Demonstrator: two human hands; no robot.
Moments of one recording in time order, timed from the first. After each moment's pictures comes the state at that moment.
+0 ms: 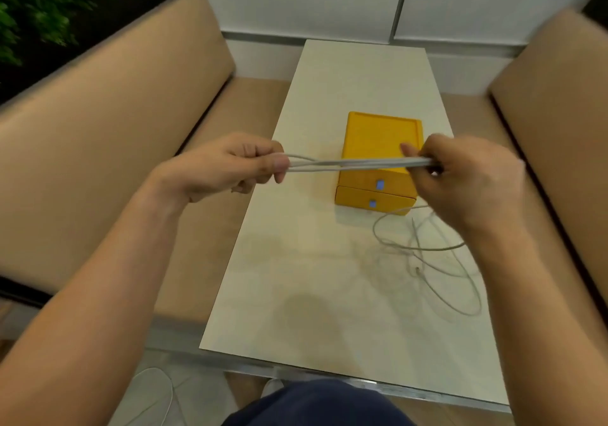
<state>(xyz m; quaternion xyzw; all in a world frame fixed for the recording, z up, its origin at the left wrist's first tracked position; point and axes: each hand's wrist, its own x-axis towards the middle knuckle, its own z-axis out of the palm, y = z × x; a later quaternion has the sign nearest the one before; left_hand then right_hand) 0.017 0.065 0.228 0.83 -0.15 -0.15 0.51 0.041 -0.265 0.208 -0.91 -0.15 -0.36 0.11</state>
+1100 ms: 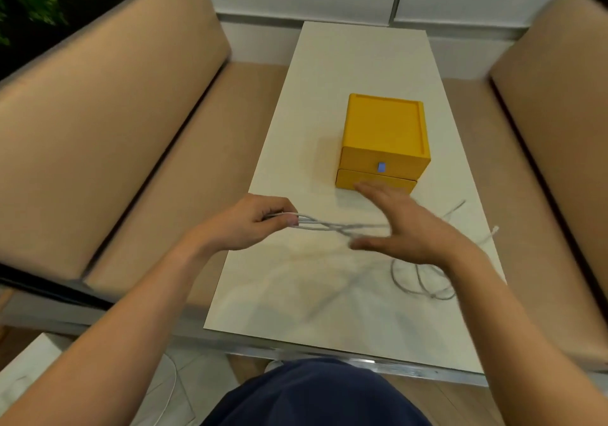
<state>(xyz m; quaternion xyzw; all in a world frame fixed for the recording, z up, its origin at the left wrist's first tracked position) -0.026 0.051 0.127 0.90 -0.14 -0.13 0.39 0.013 -0.253 0.135 -0.94 -0.27 0.12 0.19</state>
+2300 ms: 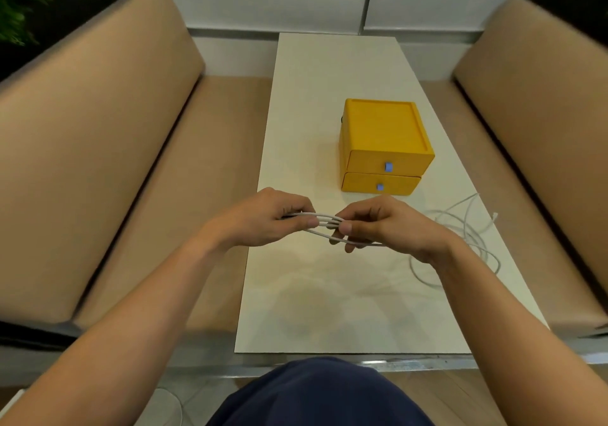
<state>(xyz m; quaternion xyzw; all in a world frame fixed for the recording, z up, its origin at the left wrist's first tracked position) 0.001 0.088 0.137 0.89 -0.29 -0.13 0.34 -0.010 -0.174 0.151 -0.82 -0.16 0.26 0.48</state>
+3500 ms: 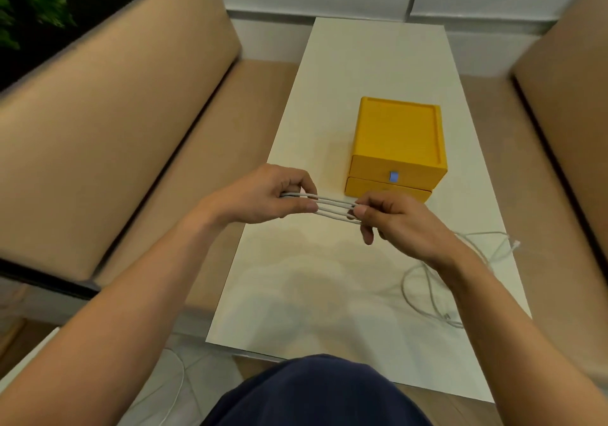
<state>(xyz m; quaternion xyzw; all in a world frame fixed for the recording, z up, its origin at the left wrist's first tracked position) 0.028 0.043 0.163 0.90 -0.17 -0.13 0.38 0.033 -0.222 0.152 -0.86 -0.17 0.20 0.43</state>
